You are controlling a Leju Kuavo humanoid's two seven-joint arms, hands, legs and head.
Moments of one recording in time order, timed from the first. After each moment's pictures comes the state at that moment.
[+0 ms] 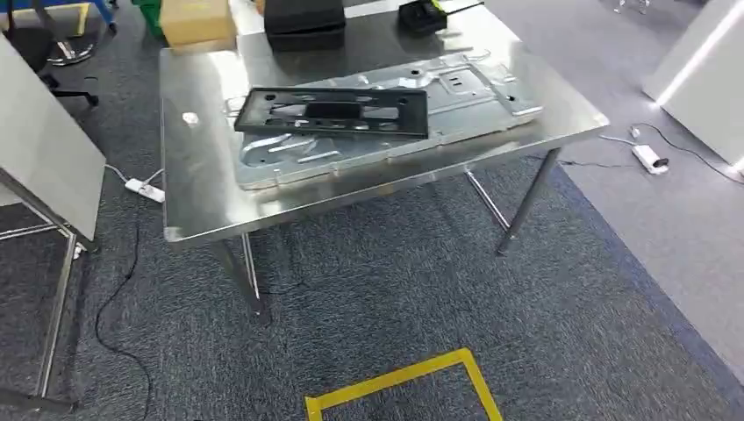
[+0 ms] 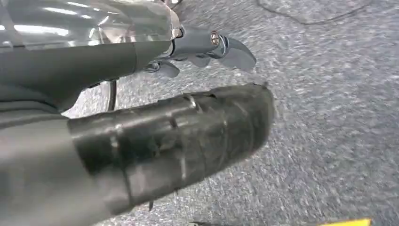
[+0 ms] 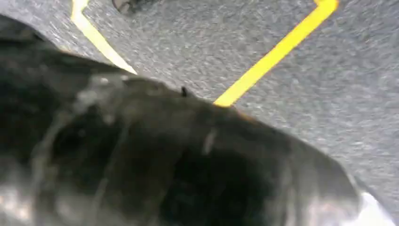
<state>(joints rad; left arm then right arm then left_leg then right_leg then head) -0.09 -0.19 1.16 -0.21 -1.25 0.36 -0.31 -0.03 0.04 -0.91 -0.41 0.42 -0.26 -0.43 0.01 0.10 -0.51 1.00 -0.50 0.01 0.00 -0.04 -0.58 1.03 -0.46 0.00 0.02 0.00</state>
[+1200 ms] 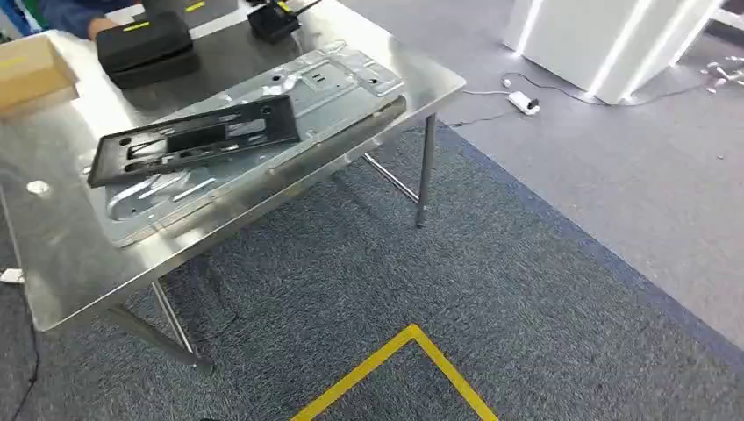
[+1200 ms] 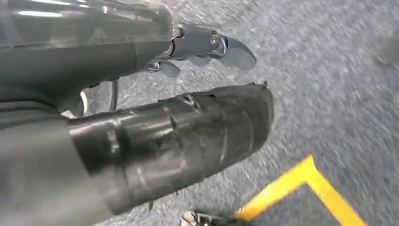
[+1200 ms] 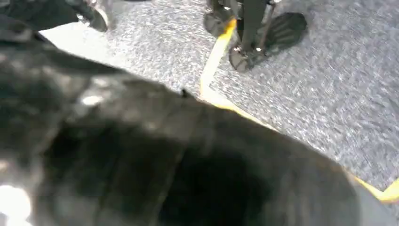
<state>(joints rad) -0.08 -0.19 1.16 -0.21 -1.26 0.36 -0.31 -0.05 0.15 -0.94 -0.24 0.57 -0.27 -0.14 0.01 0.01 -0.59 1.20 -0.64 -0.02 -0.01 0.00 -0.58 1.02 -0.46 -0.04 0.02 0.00</state>
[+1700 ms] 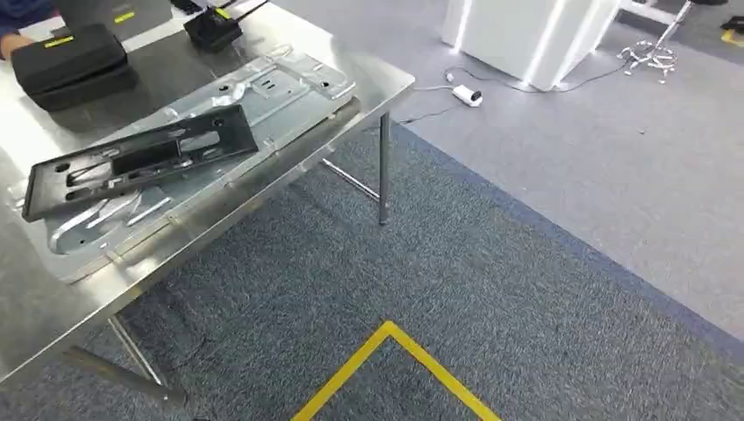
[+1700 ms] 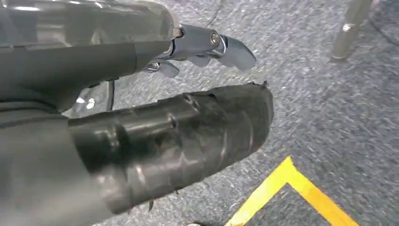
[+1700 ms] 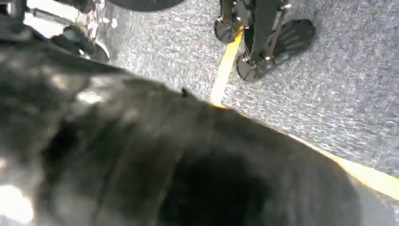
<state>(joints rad) -0.08 -0.18 1.16 -0.21 -1.26 0.35 -0.31 -0.05 0.16 -0.94 -0.23 0.57 -0.27 -0.13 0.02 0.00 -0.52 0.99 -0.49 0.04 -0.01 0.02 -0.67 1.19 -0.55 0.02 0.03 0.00</state>
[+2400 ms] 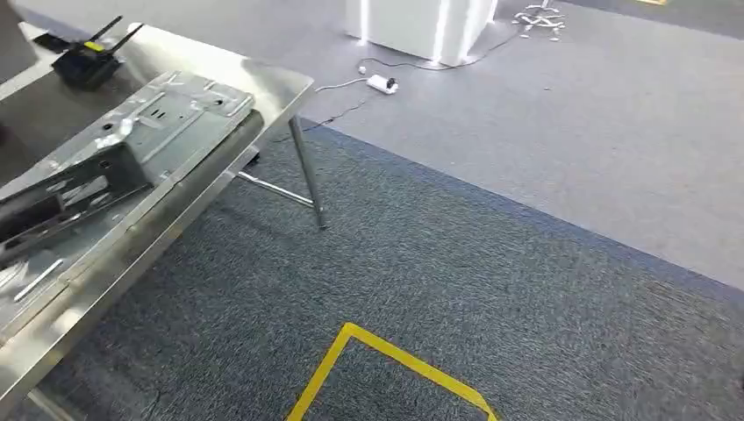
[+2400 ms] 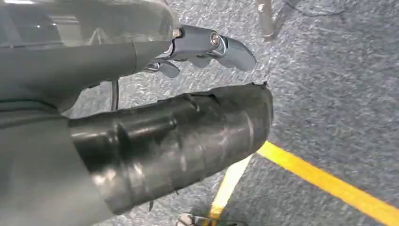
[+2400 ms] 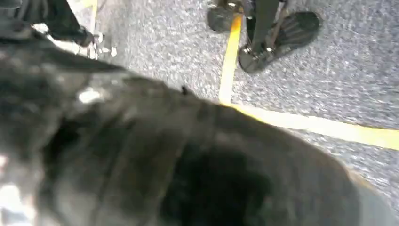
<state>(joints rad) -0.08 -0.18 1.16 -0.21 -1.26 0.34 -0.32 -0.05 0.17 -0.92 -0.23 0.63 -0.25 -0.09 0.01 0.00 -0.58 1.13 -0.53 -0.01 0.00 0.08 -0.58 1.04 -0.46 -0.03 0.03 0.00</state>
